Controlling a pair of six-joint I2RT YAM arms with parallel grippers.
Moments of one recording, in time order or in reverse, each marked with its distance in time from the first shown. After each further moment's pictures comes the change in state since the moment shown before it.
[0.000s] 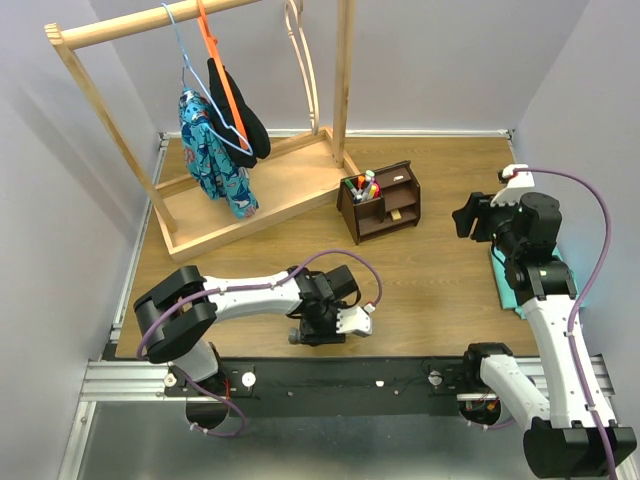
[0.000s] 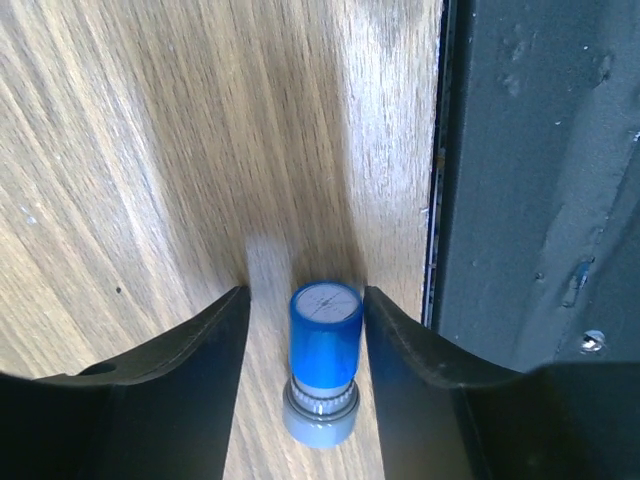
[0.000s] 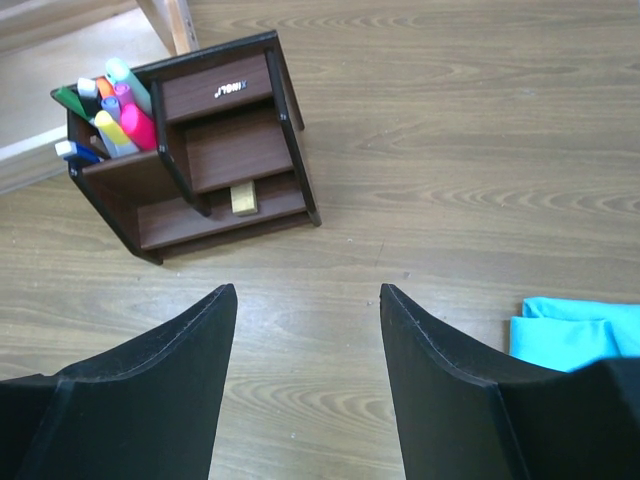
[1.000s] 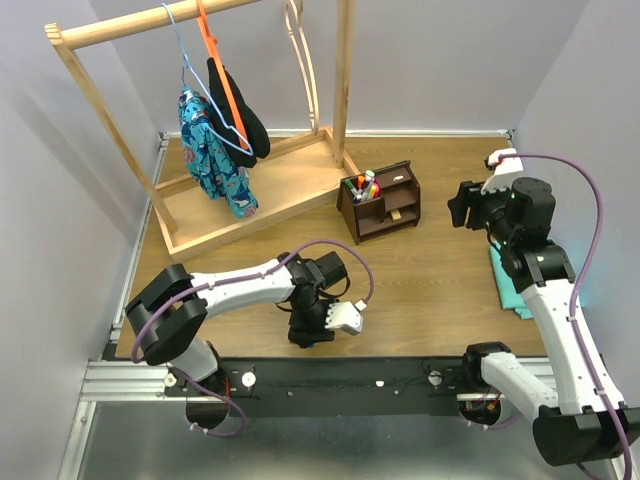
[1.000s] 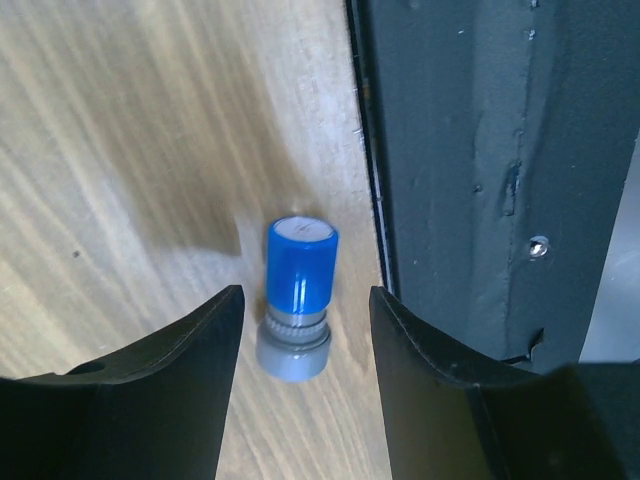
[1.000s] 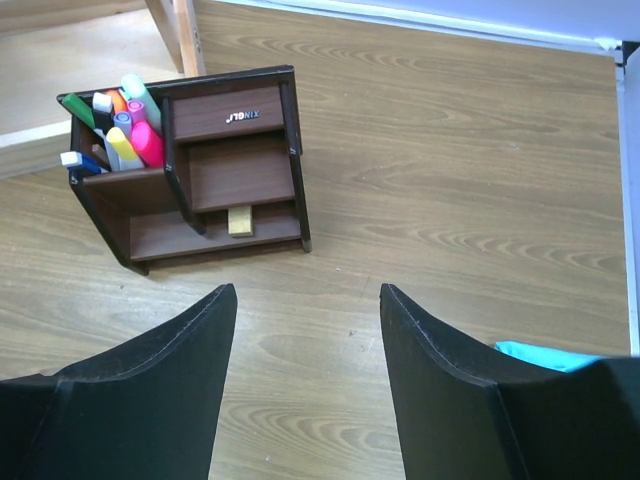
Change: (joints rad) left arm 0.102 -0.033 0.051 -0.194 0.160 0.185; right arm 0.093 0.083 0.090 0.008 0.066 -0.097
